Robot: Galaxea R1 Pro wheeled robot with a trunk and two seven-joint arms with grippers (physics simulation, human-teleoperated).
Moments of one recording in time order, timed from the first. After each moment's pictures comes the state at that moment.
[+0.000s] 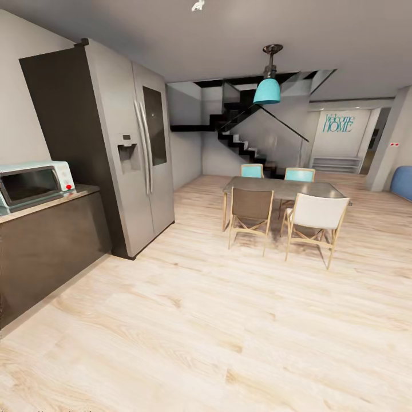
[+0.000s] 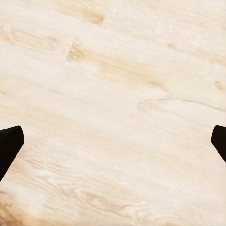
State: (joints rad) left arm 0.05 -0.02 0.01 -0.69 0.00 0.00 0.00; right arm -0.13 -0.03 0.00 -0.51 0.01 -0.08 0.00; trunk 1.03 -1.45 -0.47
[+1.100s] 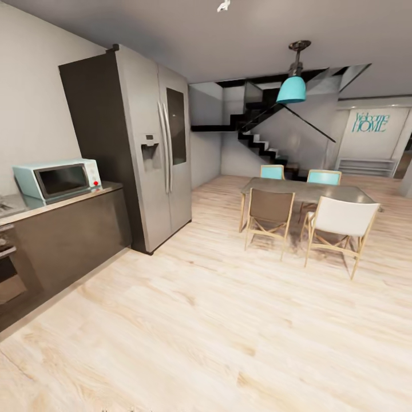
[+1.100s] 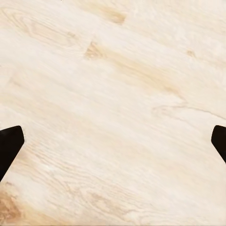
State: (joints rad) left arm 0.05 -0.02 0.01 -0.68 0.00 0.00 0.00; right arm -0.13 -0.03 0.00 -0.49 0.01 -0.08 0.00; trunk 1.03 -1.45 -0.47
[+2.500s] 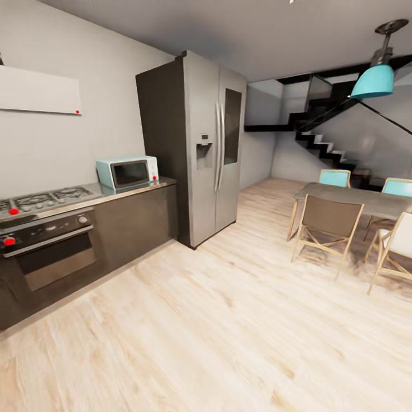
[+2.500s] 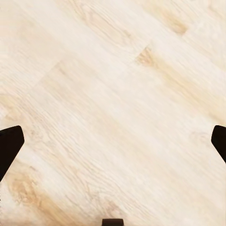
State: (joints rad) left arm 0.05 -0.02 0.01 -0.68 0.00 0.00 0.00; right arm -0.13 -0.02 0.00 -0.42 0.01 -0.10 0.00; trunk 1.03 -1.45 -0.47
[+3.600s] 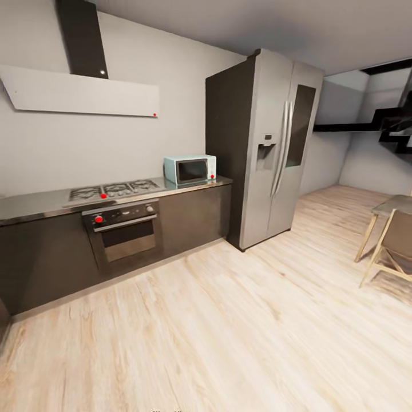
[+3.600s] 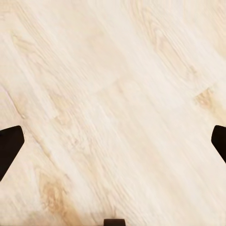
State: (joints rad) left arm 0.05 -0.02 0.01 -0.66 0.00 0.00 0.00; right arm -0.13 -0.02 0.00 -0.42 0.01 -0.10 0.00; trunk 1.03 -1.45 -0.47
